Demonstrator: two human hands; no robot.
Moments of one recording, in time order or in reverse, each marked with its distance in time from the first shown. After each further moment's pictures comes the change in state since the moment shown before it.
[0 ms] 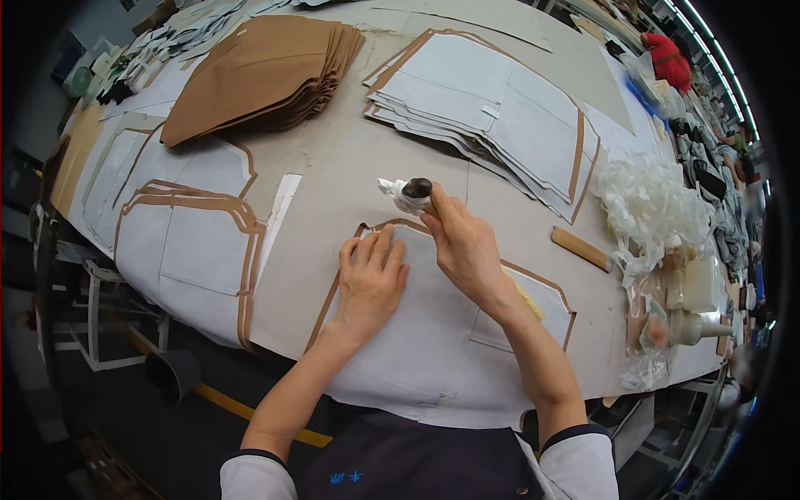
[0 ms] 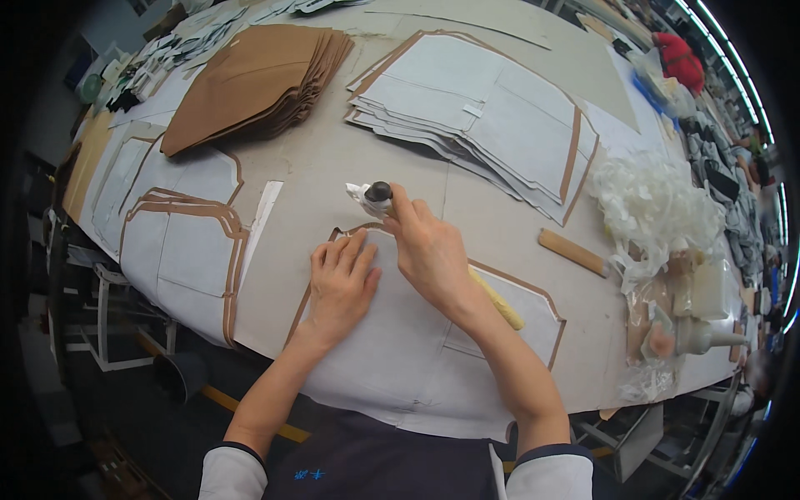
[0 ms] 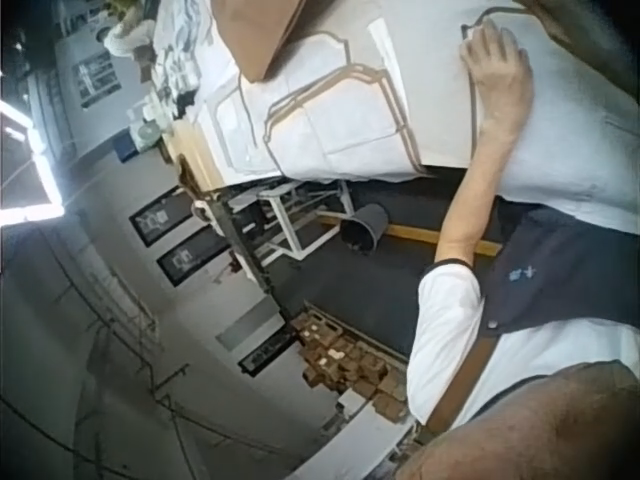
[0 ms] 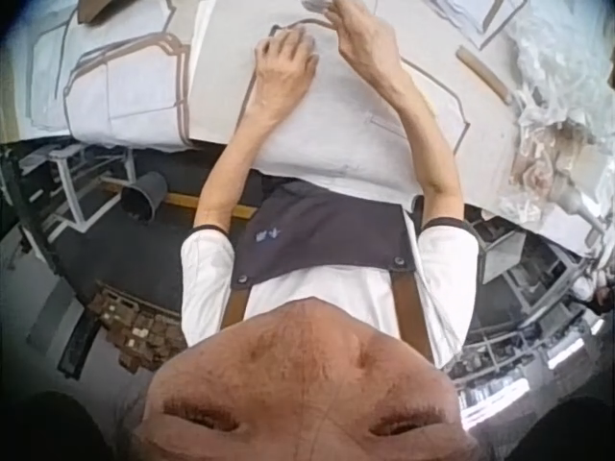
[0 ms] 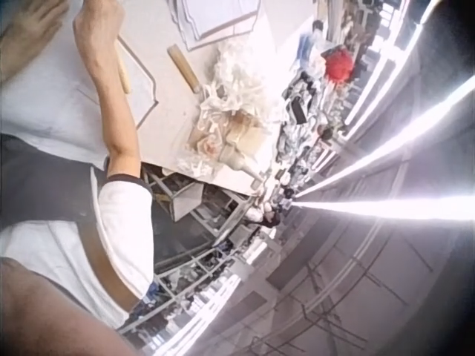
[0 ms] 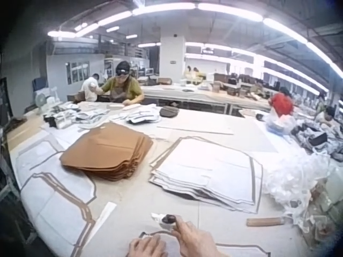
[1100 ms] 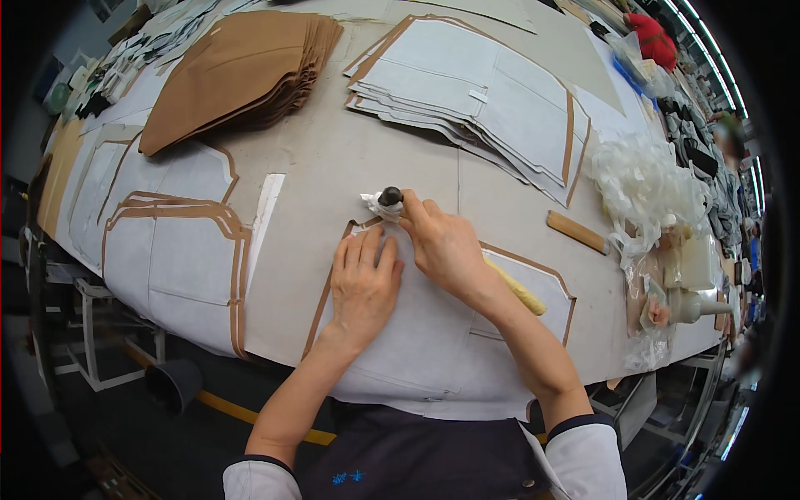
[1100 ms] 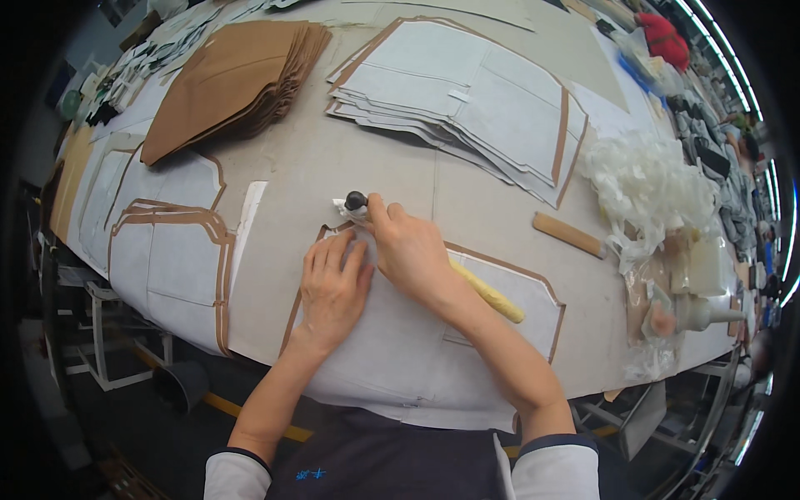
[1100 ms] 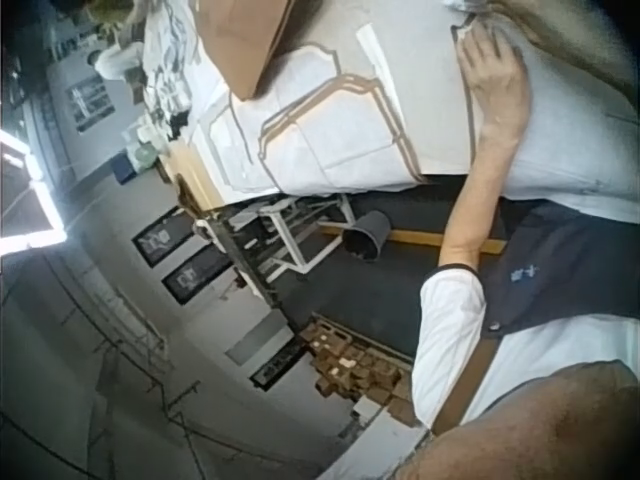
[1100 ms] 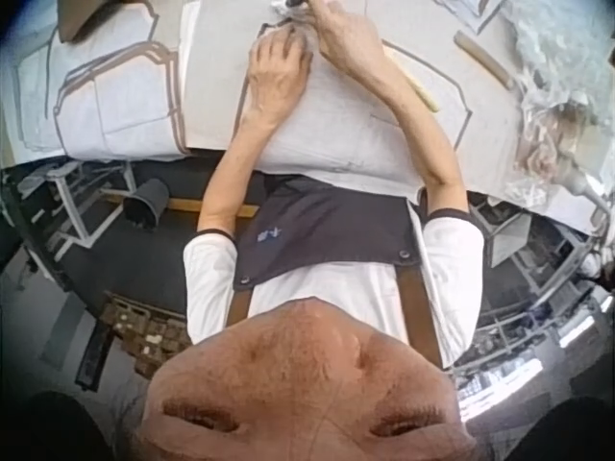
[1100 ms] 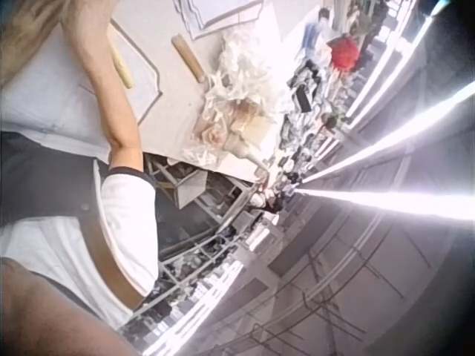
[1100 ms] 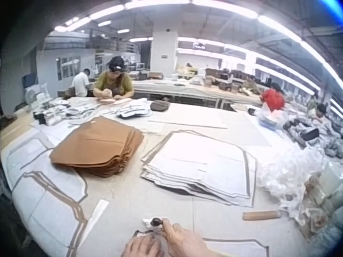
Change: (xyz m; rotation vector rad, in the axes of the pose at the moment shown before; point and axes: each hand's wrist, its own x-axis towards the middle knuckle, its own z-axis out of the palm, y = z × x) left_hand 0.000 0.003 -0.005 -0.022 0.006 -0.059; right_hand -0.004 0.000 0.024 -0.104 -0.165 0.037
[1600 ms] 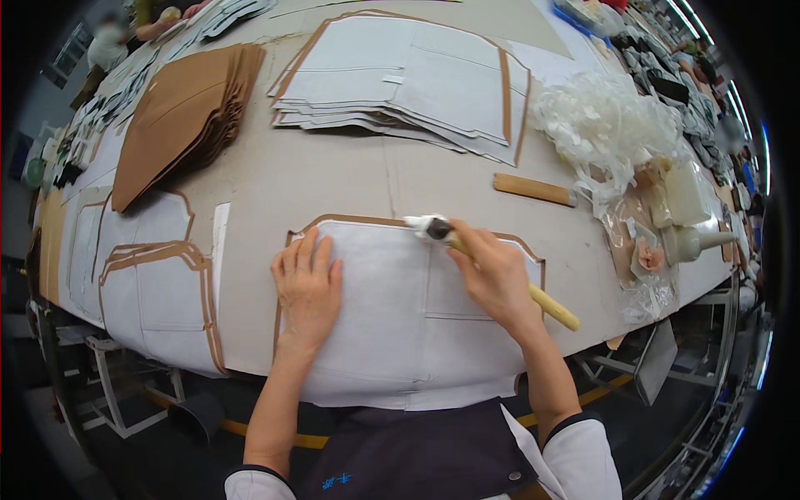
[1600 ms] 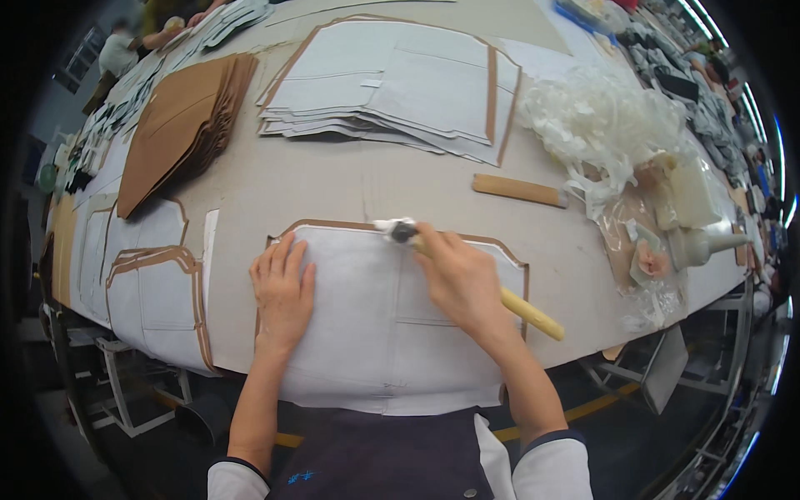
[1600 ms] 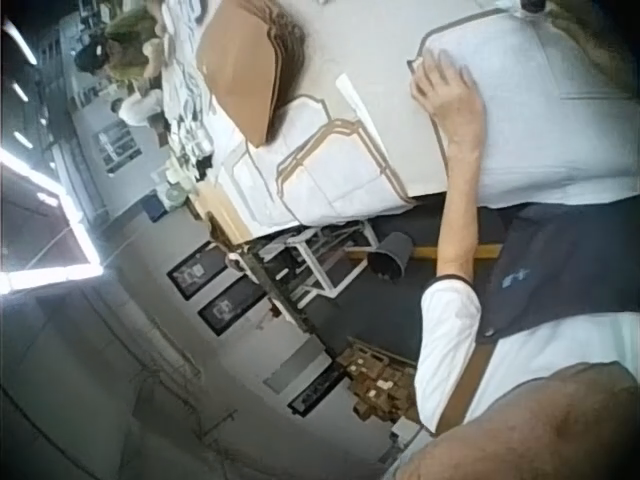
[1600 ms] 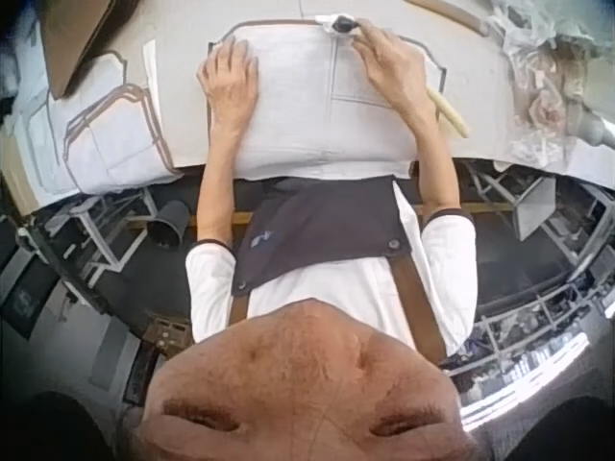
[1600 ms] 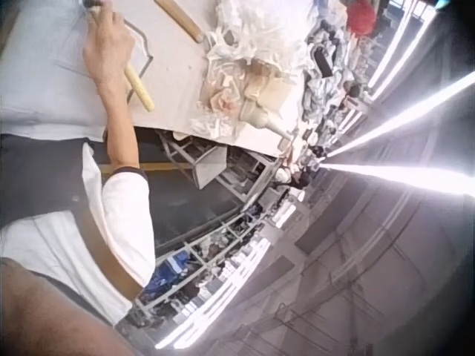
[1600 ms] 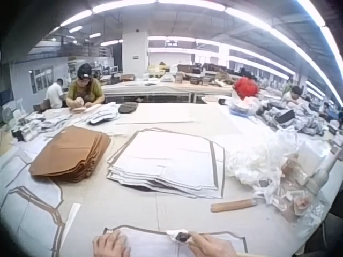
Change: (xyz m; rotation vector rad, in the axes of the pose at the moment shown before) left_hand -0.001 0.001 -0.006 0.081 -0.118 0.043; right_hand -0.127 0.040 -0.077 0.040 0.210 0.258
